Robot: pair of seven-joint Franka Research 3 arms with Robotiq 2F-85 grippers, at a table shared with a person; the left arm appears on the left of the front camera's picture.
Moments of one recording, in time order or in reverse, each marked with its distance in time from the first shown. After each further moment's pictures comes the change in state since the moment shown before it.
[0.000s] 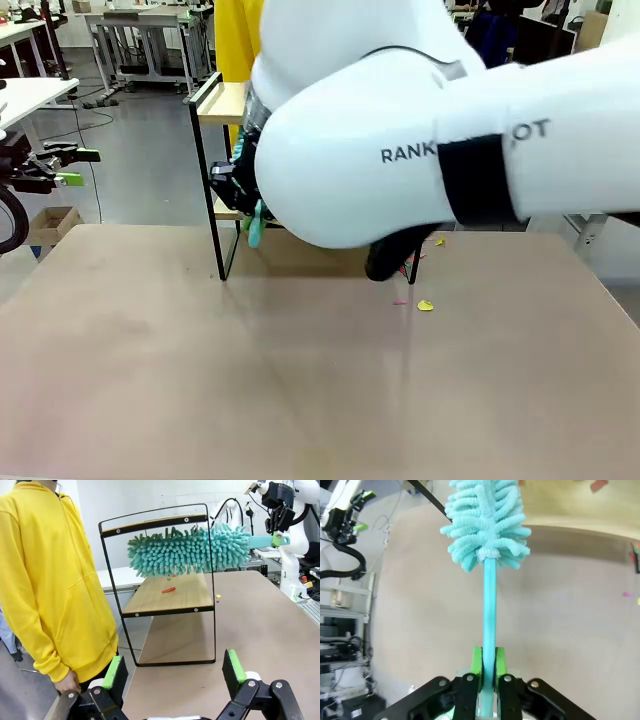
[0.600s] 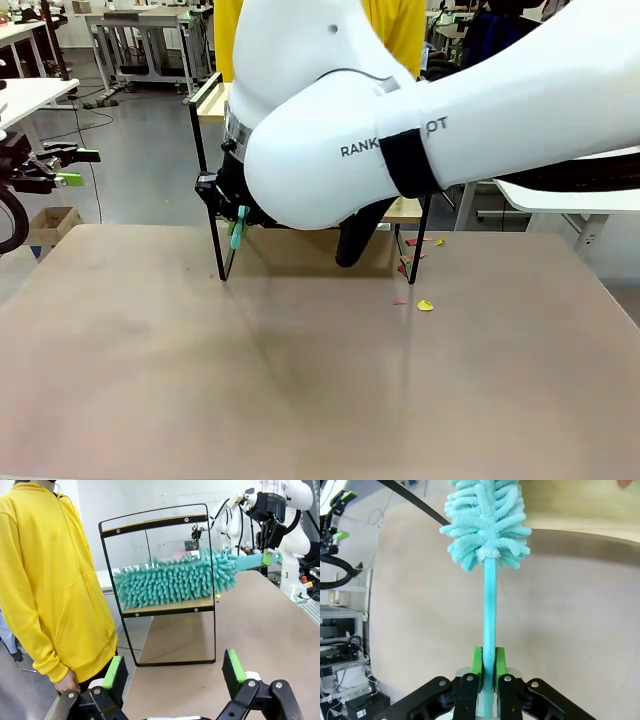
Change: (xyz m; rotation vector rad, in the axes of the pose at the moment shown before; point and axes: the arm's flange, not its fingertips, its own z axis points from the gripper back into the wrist) left arm 0.000 0.000 0.000 0.000 0.000 0.000; right arm 0.028 0.010 -0.065 -0.014 0.074 -0.031
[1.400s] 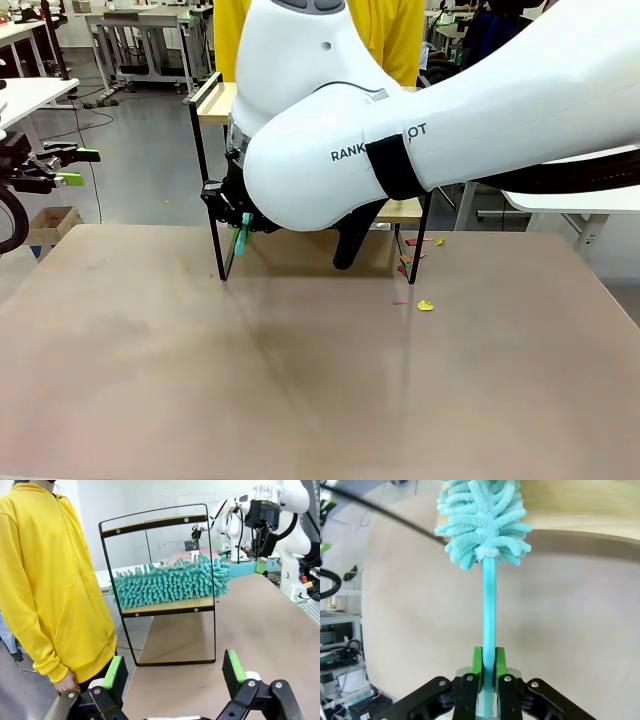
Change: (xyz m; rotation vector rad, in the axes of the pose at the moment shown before) left arm 0.000 0.000 0.000 0.000 0.000 0.000; right arm 0.017 -0.017 -0.018 -0.030 0.027 -0.048
